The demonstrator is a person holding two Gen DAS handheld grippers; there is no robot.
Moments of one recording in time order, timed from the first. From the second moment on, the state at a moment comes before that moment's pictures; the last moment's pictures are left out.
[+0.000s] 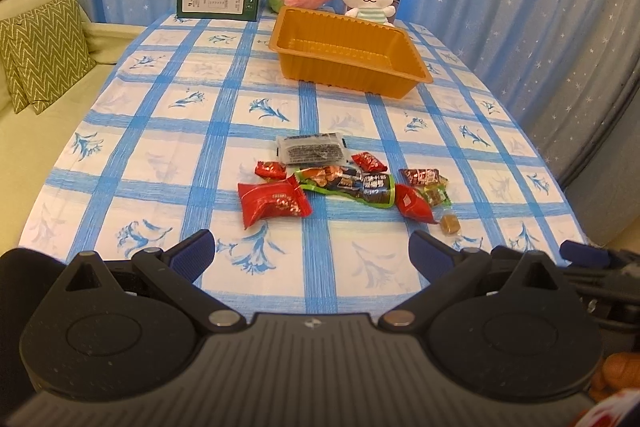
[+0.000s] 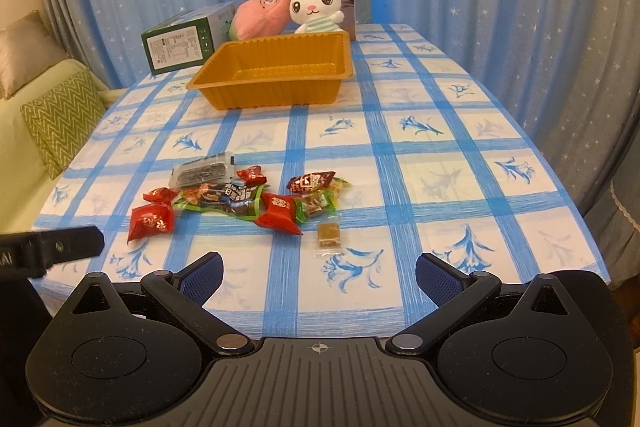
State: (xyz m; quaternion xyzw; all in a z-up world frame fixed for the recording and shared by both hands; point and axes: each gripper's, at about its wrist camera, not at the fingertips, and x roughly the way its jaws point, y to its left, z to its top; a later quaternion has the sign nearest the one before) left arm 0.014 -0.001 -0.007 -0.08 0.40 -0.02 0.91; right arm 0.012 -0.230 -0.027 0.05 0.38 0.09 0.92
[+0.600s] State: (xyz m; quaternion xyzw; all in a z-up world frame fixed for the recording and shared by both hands) left arm 0.082 0.016 -0.040 -0.01 0.43 -0.06 0.90; right arm 0.052 -0.233 -0.066 0.07 0.41 0.09 0.90
